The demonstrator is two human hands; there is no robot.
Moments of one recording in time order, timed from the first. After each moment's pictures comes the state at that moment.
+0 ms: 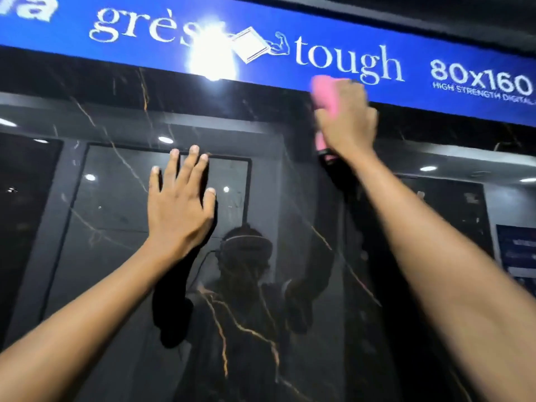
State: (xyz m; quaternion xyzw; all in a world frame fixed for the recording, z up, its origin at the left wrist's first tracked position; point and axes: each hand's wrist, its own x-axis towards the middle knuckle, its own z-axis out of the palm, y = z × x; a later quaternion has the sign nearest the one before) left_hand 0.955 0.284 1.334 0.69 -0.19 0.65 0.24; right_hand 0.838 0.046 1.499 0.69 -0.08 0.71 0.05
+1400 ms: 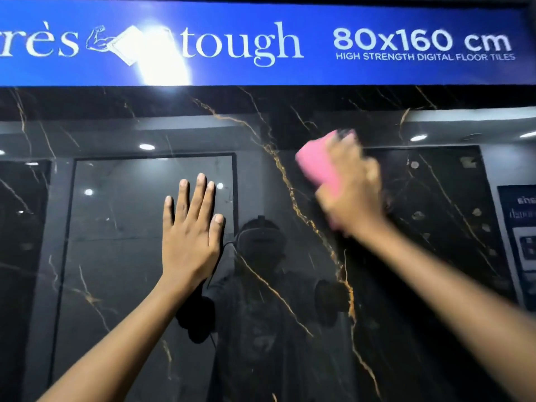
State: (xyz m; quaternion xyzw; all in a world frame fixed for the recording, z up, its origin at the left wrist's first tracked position) left_hand 0.896 0.115 1.296 0.69 -0.25 0.65 0.20; right_hand 0.770 -0.136 1.359 0.70 -0.01 0.71 0.03
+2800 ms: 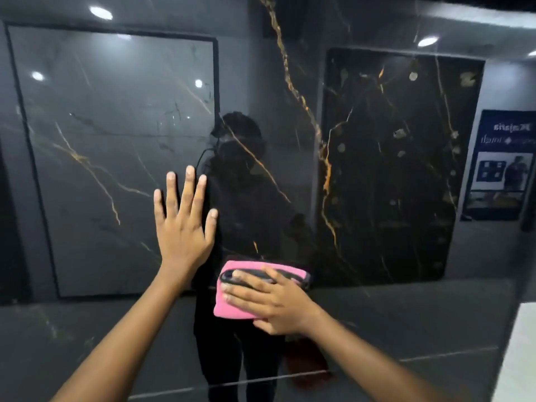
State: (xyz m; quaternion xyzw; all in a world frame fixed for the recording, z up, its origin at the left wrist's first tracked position) left_hand 0.882 0.116 1.100 0.73 -0.24 0.61 0.20; right_hand 0.773 -0.067 1.008 0.80 0.28 0.42 0.33
